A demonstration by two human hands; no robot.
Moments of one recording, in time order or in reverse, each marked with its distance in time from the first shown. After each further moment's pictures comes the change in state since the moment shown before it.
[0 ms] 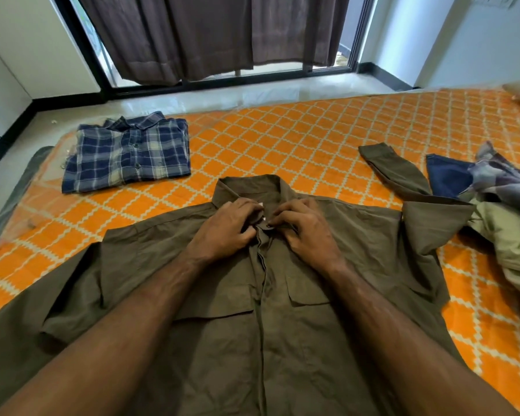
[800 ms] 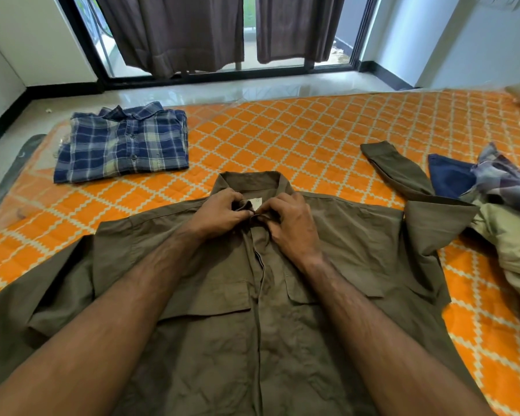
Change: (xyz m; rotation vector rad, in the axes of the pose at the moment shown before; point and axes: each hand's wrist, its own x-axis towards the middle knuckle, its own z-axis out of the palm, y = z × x) left_hand 0.016 -0.005 -0.020 -0.309 -0.035 -0.232; right_hand 0.016 -0.015 0.031 -0.032 0.080 0.128
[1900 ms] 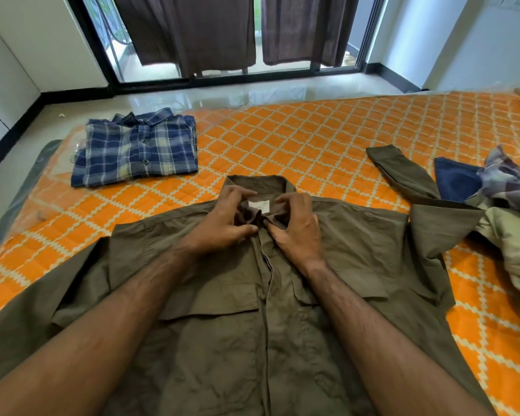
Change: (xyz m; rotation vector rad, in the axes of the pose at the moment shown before) left_hand -0.025 -0.010 -0.005 -0.103 0.057 0.226; right_hand -0.006 -0.007 0.005 0.138 0.090 0.136
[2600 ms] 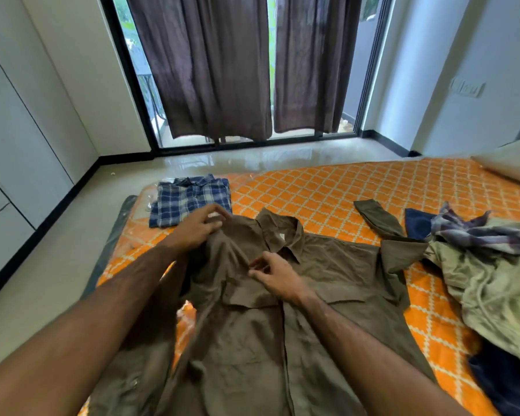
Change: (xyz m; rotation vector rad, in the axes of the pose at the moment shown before) left_hand -0.108 0.111 -0.162 -0.041 0.108 -0.241; right_hand -0.068 -0.155 -0.063 0.099 -0.555 0.190
